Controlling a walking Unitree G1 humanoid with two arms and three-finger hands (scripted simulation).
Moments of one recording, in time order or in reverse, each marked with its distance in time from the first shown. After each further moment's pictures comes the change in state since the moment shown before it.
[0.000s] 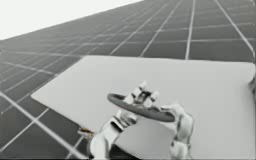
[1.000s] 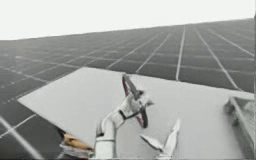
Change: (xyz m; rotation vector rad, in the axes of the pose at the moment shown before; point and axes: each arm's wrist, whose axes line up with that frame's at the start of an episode) left arm -0.061 -0.008 0.070 -0.014 -0.258 0.205; right arm -0.024 0.087 0.077 -0.089 0.444 0.074
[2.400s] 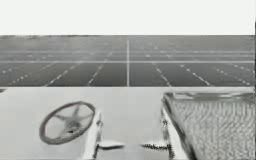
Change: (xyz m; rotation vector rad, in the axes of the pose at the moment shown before) left arm -0.027 0.065 -0.107 0.827 0.015 0.295; right arm 0.012 -0.154 -0.004 0.074 0.266 0.233
